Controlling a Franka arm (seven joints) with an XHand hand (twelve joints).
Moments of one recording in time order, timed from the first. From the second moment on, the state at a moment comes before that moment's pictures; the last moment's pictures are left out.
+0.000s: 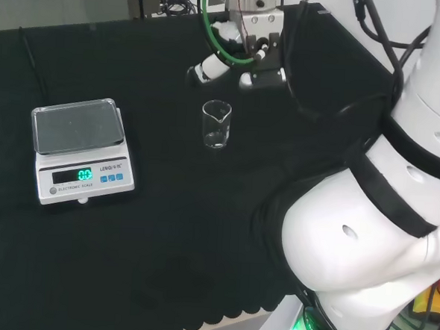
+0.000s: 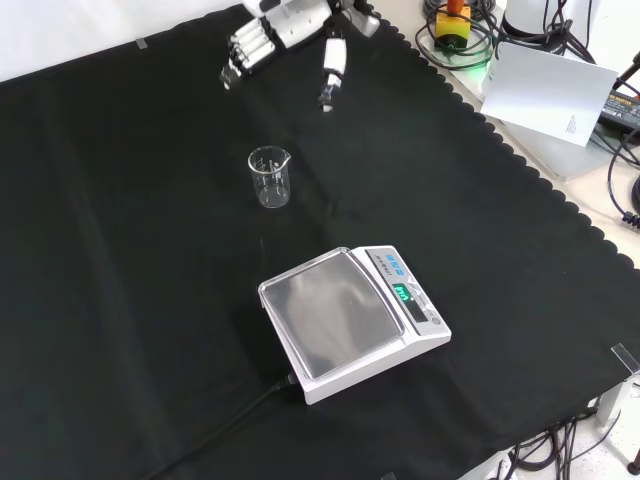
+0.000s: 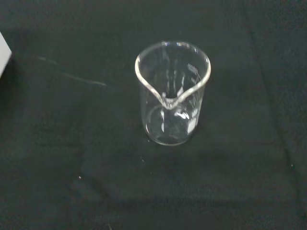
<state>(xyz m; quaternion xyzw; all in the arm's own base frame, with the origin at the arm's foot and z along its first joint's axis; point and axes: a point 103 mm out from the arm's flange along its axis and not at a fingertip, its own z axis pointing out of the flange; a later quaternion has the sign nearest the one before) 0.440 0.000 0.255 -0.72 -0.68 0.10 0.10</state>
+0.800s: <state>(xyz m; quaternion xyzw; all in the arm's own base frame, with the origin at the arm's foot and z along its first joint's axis) 0.472 -0.005 0.129 -0.71 -0.67 0.10 0.17</state>
